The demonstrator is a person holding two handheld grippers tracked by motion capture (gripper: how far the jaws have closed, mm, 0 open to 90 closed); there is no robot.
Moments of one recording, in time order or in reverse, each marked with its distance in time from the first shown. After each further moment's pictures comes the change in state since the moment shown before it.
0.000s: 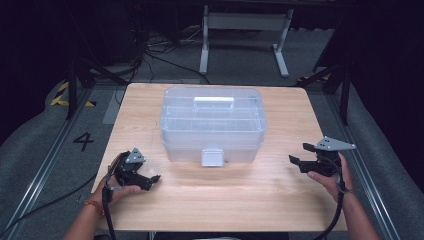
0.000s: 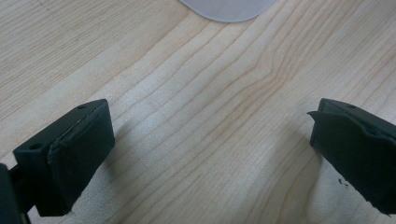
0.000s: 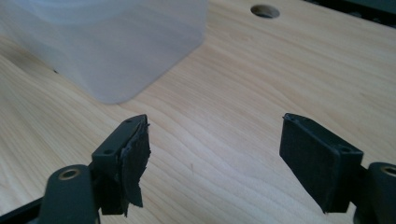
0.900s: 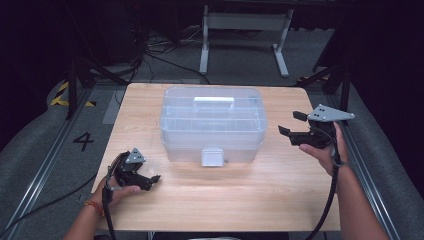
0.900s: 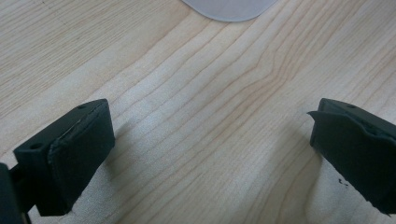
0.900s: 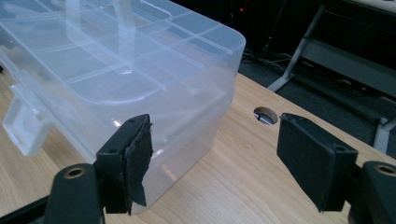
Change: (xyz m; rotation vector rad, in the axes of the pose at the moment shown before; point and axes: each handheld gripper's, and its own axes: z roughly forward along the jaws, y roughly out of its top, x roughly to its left) left arm 0.000 0.000 0.000 0.001 0.007 -0.002; right arm 0.021 0.108 -0.009 -0.144 0.009 -0.126
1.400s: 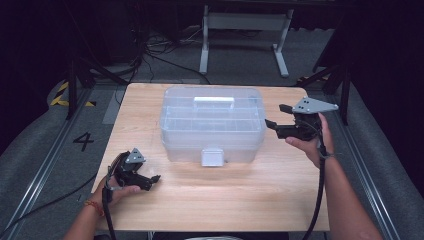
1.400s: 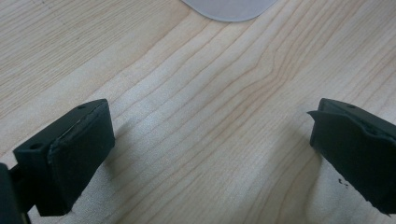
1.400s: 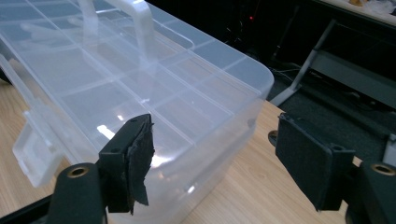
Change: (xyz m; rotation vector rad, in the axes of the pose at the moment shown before) left arm 0.000 0.000 0.000 0.000 -0.001 -0.001; right arm 0.017 0.030 0.024 -0.013 0.029 -0.037
